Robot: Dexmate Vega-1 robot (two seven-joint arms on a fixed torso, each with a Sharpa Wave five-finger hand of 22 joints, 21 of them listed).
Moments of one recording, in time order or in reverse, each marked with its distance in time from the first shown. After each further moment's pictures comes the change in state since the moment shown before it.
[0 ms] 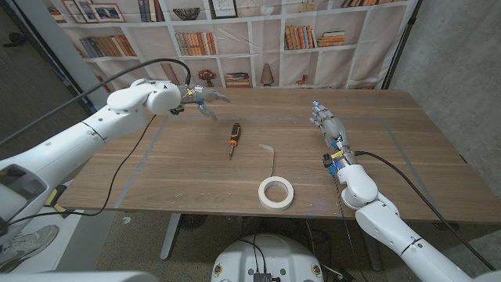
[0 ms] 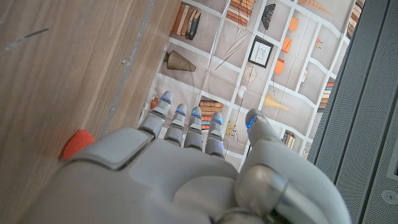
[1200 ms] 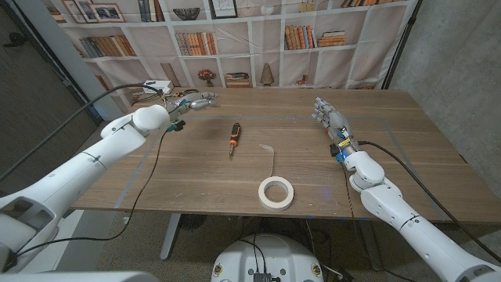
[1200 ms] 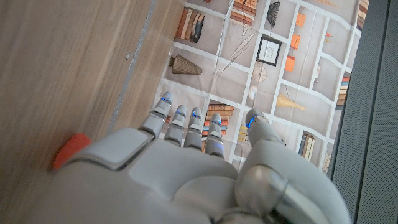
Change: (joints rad) left arm 0.224 -0.074 -0.197 0.115 -0.724 0.180 0.277; left_hand -0.333 0.165 0.023 0.014 0.012 0.057 0.154 -0.014 -0.014 0.051 0.205 0.003 -0.009 0.158 0.076 0.007 0.000 0.146 0.024 0.092 0.012; right arm 0.138 -0.013 0.000 0.175 0.168 0.013 0.205; right_hand 0.004 -0.004 0.006 -0.006 0.000 -0.016 0.009 0.000 0.000 -0.005 0.005 0.000 0.000 -0.003 -0.003 -0.008 -0.004 -0.001 -0.010 0.000 0.000
